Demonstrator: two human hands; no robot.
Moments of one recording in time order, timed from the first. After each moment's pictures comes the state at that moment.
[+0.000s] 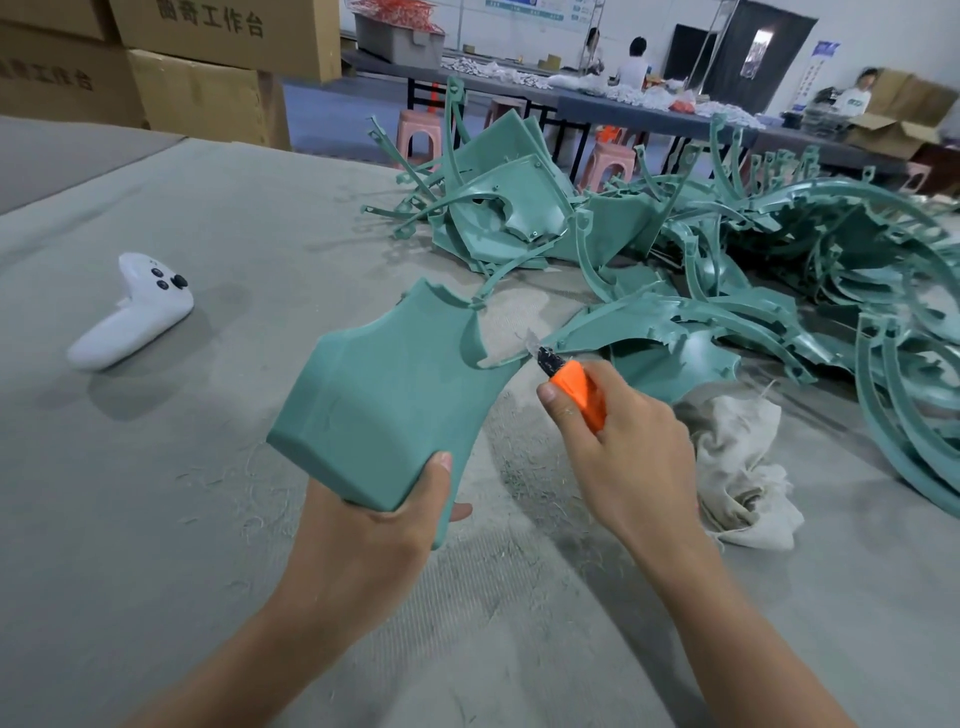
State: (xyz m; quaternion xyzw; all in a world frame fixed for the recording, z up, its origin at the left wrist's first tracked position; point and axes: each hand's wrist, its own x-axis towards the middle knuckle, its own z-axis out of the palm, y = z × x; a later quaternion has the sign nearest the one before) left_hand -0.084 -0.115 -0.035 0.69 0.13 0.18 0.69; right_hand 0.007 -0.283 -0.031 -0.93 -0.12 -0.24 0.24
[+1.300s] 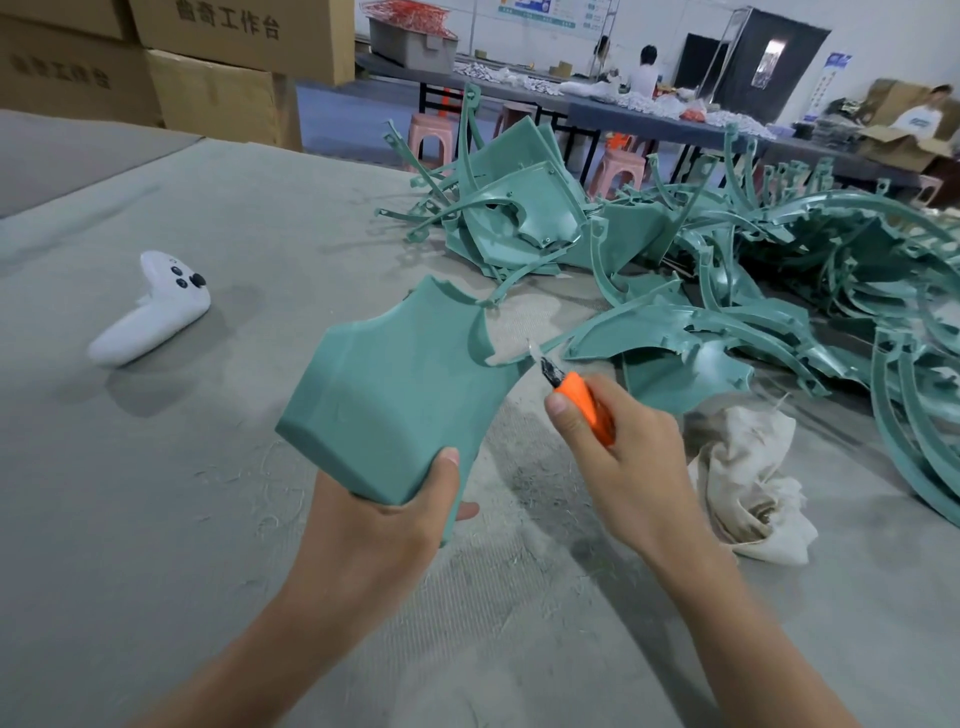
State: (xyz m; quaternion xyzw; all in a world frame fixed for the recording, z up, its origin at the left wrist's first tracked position) left_hand -0.084 -0.111 -0.029 0.68 0.15 0.16 0.70; right_hand 0.009 -0.281 -0.034 -0.89 -0.21 -0.20 0.35
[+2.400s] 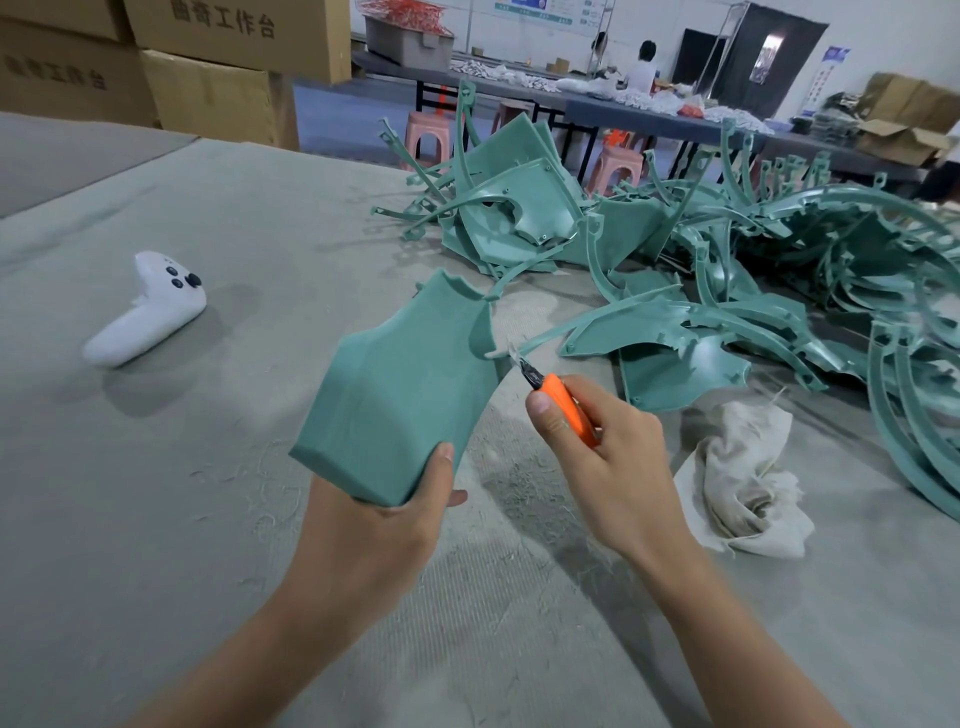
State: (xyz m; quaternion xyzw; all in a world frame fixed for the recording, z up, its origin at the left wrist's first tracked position) left_hand -0.081 -0.114 -0.030 0.71 0.14 0.22 0.66; right_hand 0.000 -0.271 -0.032 -0.87 -0.22 -0.17 0.40
